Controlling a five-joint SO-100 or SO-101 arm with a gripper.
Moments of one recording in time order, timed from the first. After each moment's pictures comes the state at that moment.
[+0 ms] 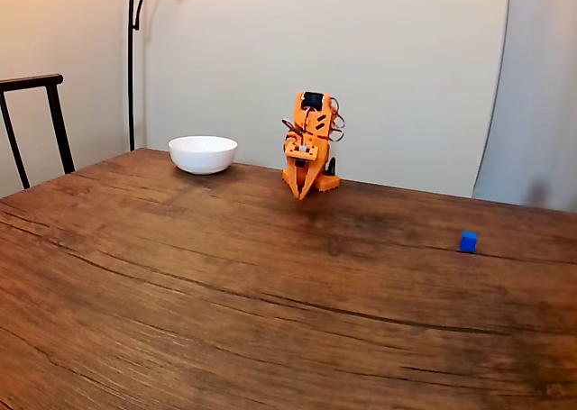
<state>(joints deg) 3.9 190.6 178.3 74.5 100.5</state>
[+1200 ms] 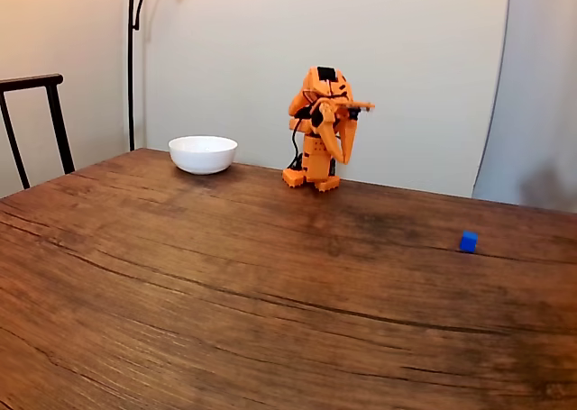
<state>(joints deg) -24.9 190.3 156.0 78.1 99.6</state>
